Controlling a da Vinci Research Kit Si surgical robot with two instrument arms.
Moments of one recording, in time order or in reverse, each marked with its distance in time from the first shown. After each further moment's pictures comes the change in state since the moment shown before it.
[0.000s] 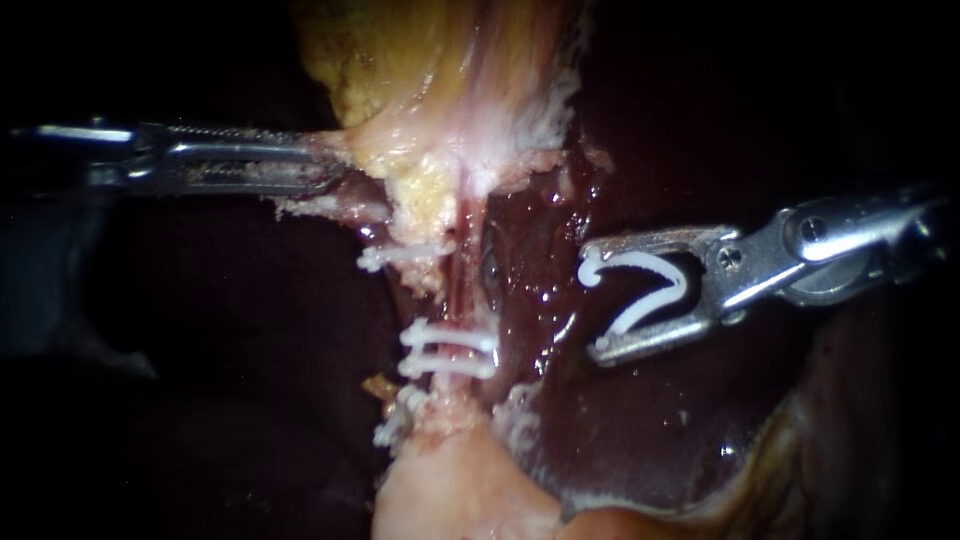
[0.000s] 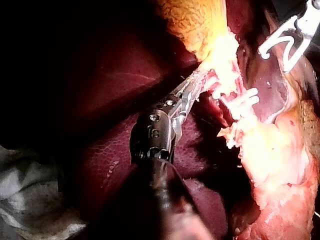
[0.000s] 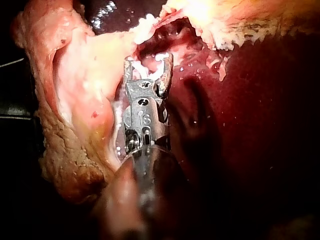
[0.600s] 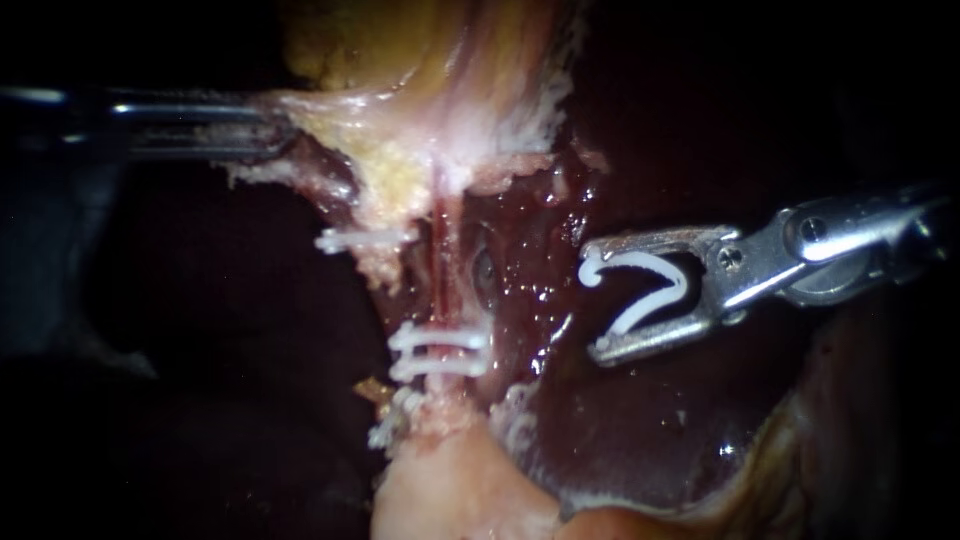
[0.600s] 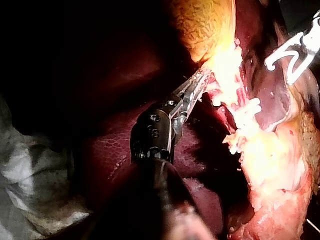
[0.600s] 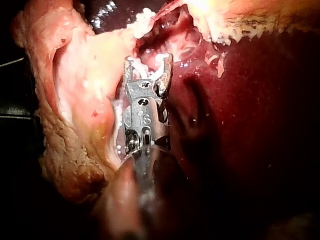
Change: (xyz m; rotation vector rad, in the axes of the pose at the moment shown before) right arm 0.000 0.000 0.000 0.000 0.000 0.000; left arm 0.005 0.001 -0.007 -0.012 0.101 -0.035
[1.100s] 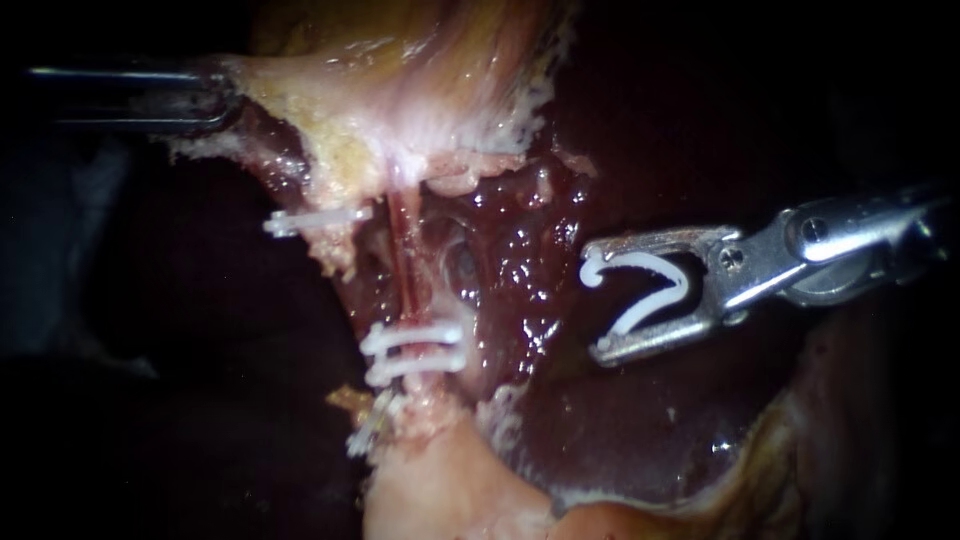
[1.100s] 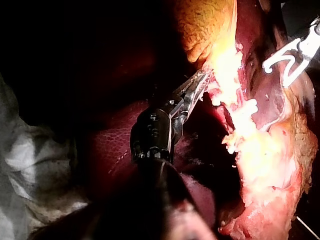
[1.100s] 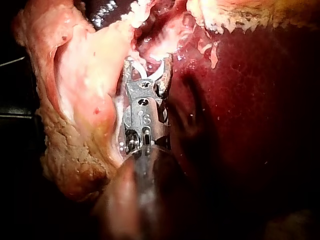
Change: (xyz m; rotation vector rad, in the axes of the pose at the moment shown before) right arm 0.000 0.000 0.000 -0.001 0.000 0.001; left arm 0.002 0.002 -0.003 0.006 0.041 0.006
